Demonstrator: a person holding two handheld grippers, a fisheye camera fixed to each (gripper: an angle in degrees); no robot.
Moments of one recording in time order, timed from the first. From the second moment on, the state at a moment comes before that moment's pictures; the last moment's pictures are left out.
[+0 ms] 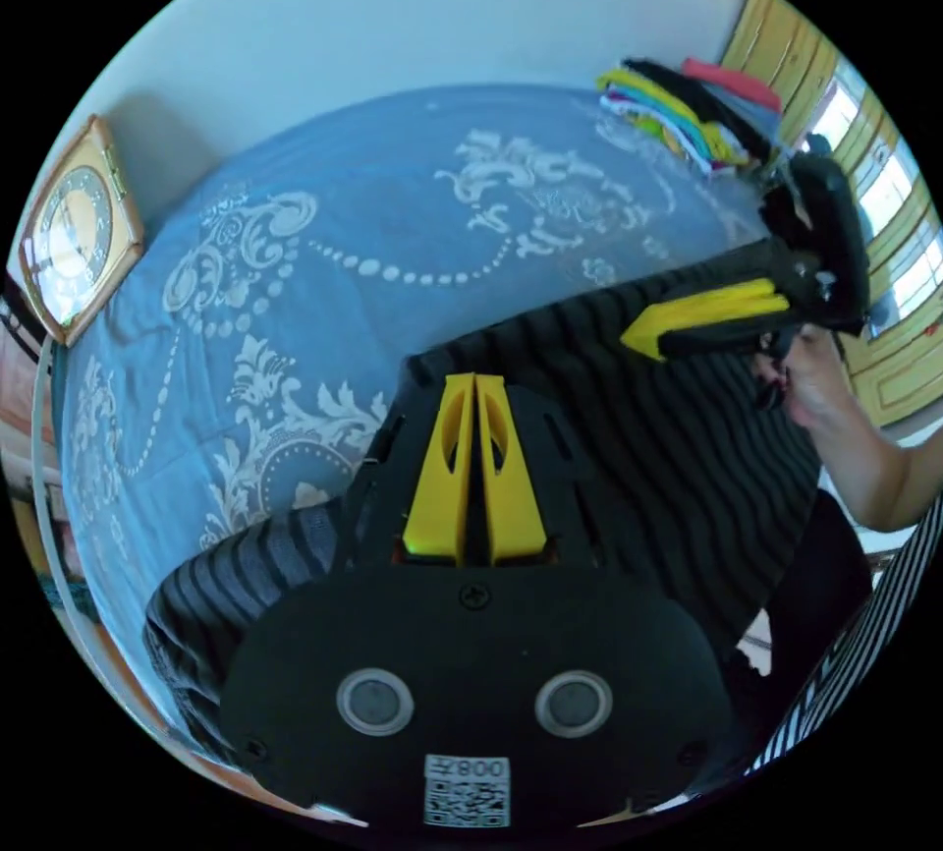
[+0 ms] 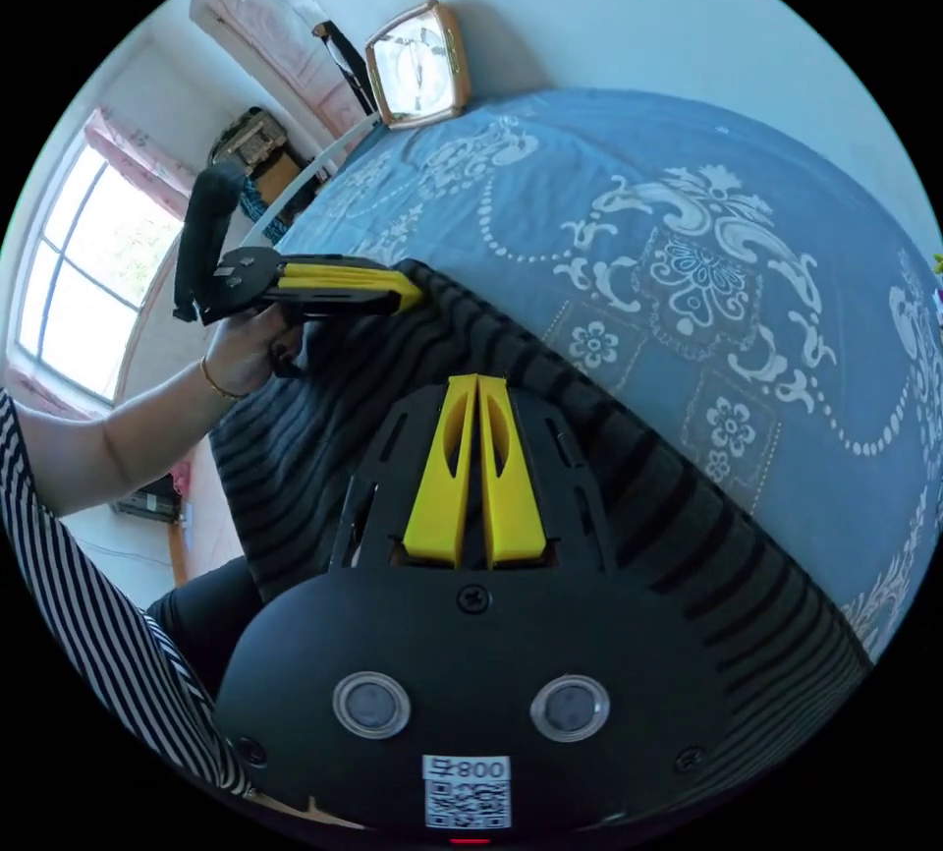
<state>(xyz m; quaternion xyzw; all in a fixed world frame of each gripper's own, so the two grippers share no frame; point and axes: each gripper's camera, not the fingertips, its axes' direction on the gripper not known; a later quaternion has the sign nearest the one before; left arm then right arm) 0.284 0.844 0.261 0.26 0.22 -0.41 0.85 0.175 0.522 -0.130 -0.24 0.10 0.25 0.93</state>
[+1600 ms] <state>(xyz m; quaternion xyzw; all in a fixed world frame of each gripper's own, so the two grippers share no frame) 0.486 0.733 0.213 0.28 0.20 -0.32 0.88 0.178 0.762 -0.307 -0.22 0.36 0.42 0.80</state>
